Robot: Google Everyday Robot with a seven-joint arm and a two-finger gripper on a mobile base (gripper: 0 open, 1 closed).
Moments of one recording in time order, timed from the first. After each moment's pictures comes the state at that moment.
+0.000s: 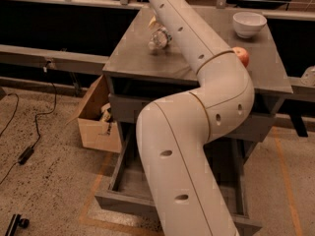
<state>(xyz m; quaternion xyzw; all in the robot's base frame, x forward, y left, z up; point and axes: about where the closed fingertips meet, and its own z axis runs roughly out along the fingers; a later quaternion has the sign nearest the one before) 0.876 -0.074 0.873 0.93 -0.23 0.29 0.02</state>
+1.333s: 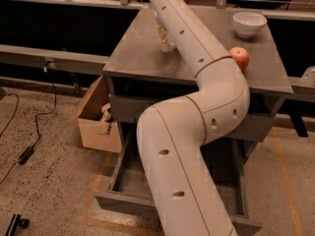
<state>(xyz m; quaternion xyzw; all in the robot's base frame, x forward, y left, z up) 0.868 -0.077 0.855 0.94 -0.24 0.26 0.01</state>
